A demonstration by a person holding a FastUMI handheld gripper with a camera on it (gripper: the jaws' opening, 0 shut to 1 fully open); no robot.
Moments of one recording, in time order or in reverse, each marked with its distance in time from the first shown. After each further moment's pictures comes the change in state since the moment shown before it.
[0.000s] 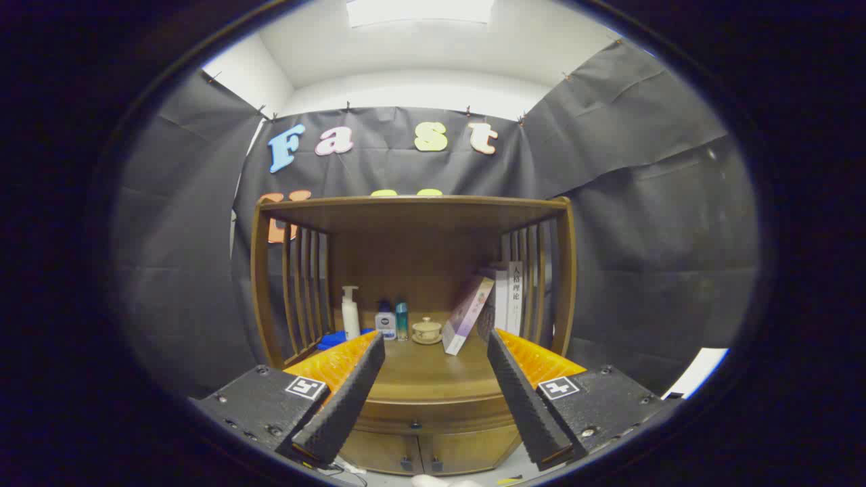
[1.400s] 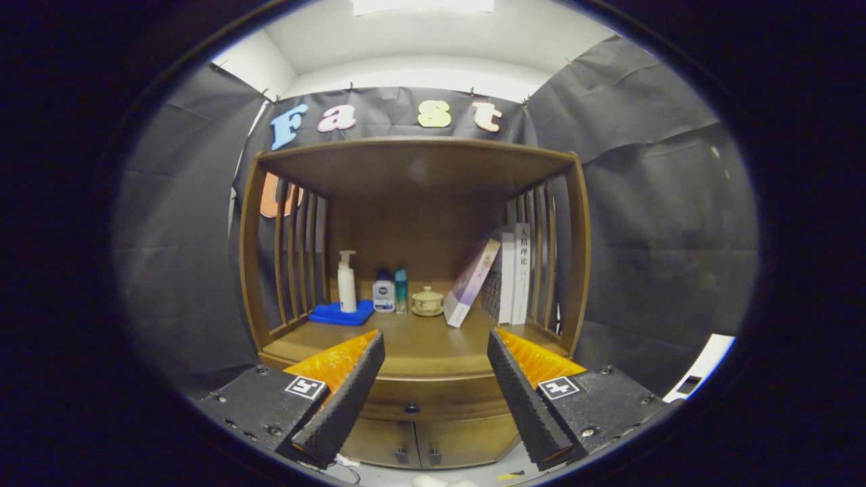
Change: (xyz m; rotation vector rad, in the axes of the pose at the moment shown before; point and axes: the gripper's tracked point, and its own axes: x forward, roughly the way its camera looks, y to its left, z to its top) arm 0.033 0.000 -0.104 -0.016 0.083 0.007
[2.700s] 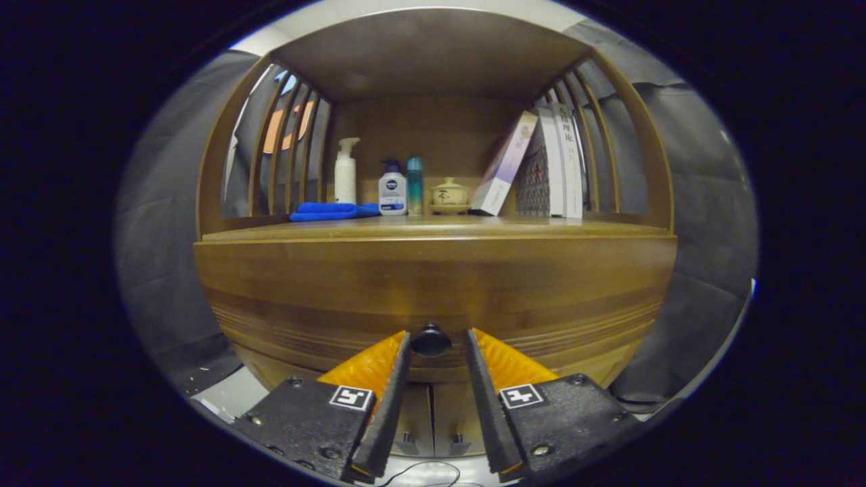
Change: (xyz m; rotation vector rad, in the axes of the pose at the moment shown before) arm 0.111 0.017 -0.178 -0.021 0.154 0.064
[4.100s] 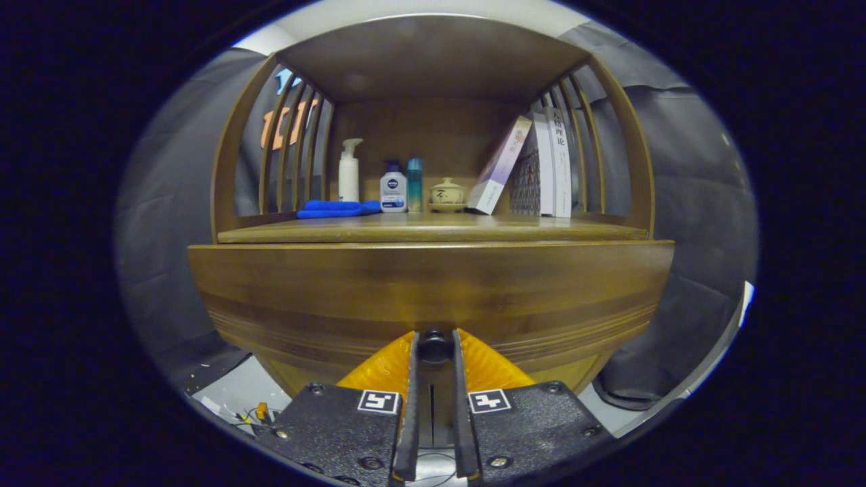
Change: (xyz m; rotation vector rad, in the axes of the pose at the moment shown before) arm -0.043 -0.001 -0.009 0.017 0.045 -0.017
